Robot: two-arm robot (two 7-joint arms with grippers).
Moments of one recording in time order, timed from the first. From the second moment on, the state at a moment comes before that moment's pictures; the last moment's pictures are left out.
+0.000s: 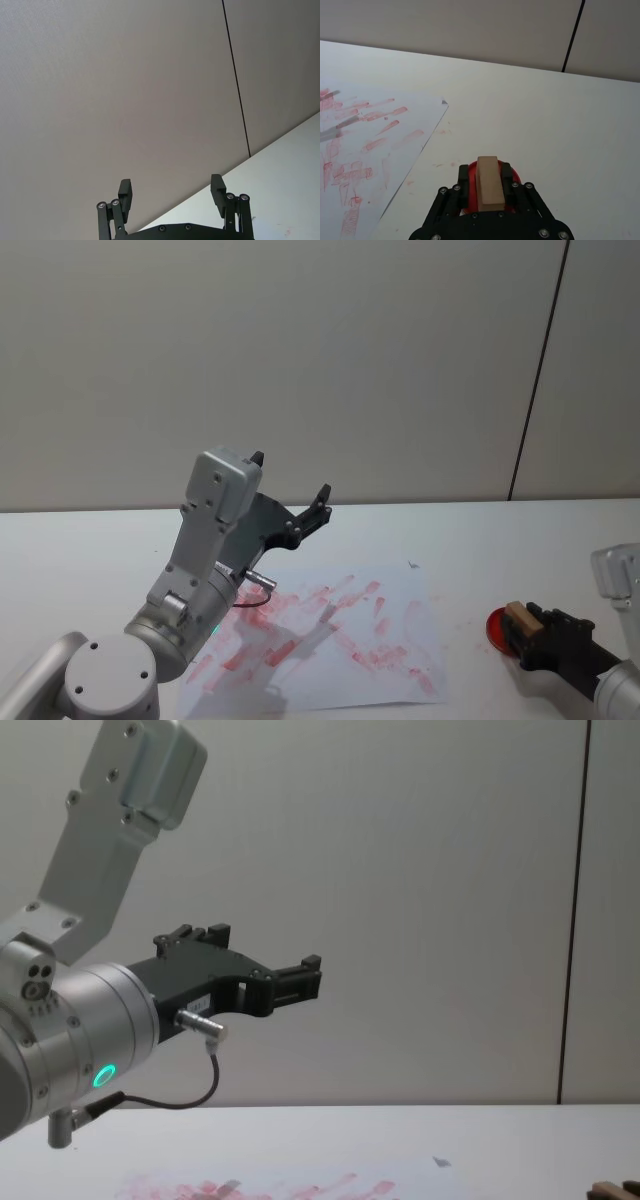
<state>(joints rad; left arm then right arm) -0.24 0.38 0.45 -1.63 -0.20 0.01 -0.01 0.02 0.34 -0.23 -1.53 0.30 0.24 0.19</state>
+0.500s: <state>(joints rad) -0.24 0.38 0.45 -1.63 -0.20 0.01 -0.01 0.02 0.34 -0.23 -1.53 0.29 0.22 0.20</state>
